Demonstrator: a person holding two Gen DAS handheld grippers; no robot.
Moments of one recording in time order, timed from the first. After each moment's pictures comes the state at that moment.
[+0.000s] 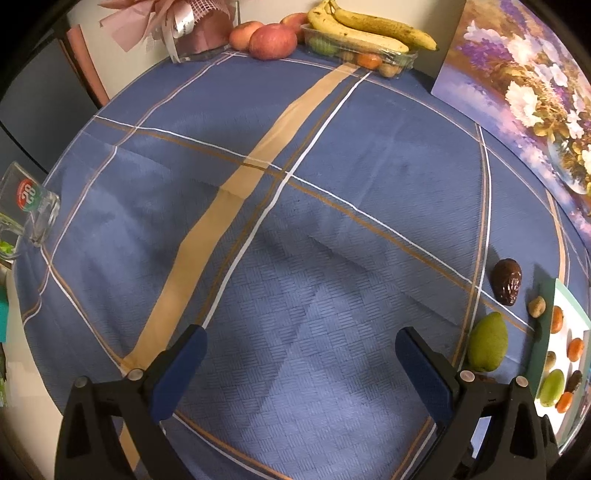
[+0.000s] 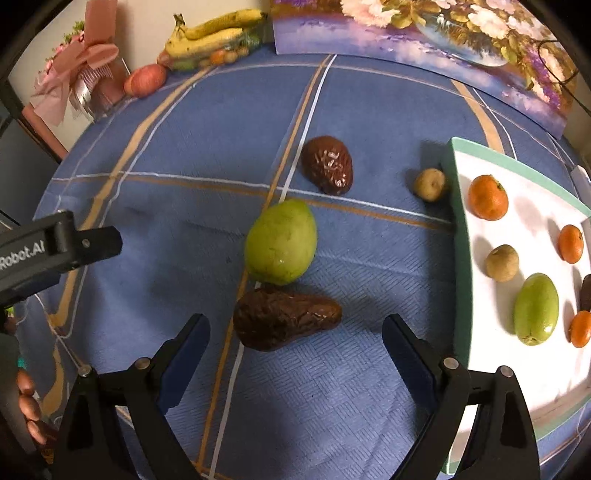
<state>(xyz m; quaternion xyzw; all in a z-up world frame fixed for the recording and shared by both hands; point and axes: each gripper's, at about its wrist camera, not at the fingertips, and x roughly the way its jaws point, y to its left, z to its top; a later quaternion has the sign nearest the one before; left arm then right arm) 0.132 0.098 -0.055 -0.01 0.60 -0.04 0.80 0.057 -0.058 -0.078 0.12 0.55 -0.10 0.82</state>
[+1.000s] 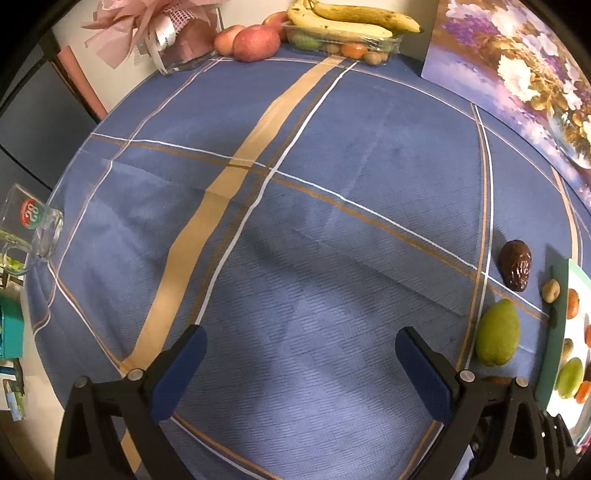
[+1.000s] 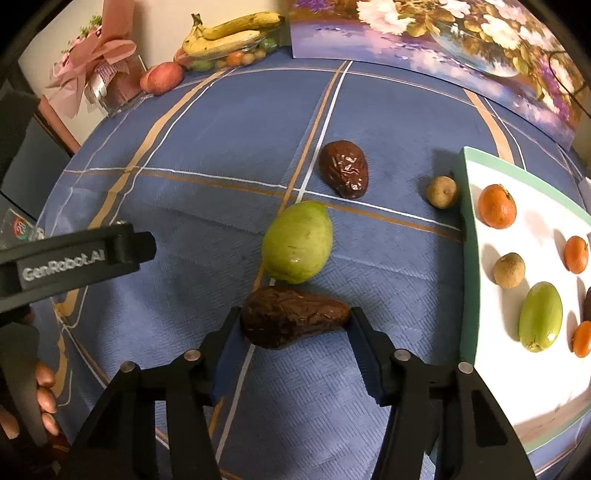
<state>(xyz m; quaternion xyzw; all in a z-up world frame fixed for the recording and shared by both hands) 0.131 0.070 -0.060 0.04 0.60 -0.03 0.80 0.058 -0.061 -0.068 0.12 0.54 -0.07 0.83</state>
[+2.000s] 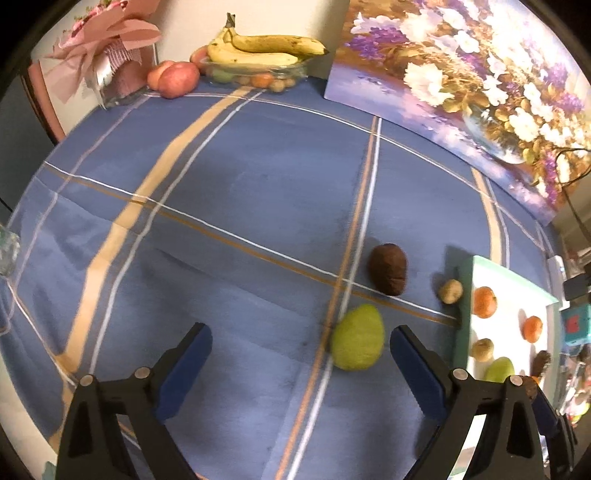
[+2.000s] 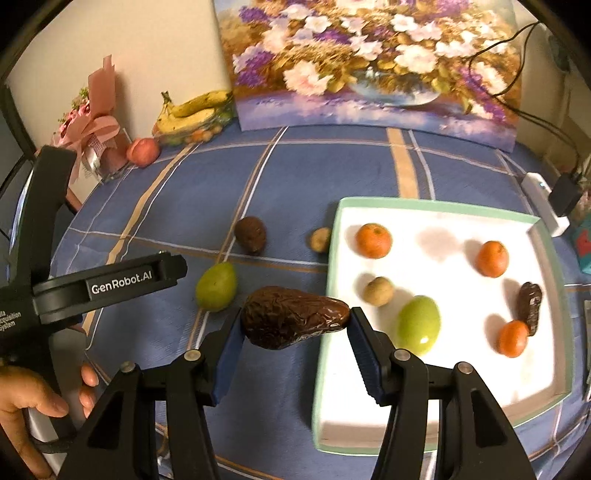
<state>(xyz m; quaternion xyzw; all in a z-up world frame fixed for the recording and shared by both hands) 0.109 -0.003 -0.023 -0.01 0.57 -0.14 0.81 -0.011 -0.134 0.001 0.14 0.45 -0.13 0.87</state>
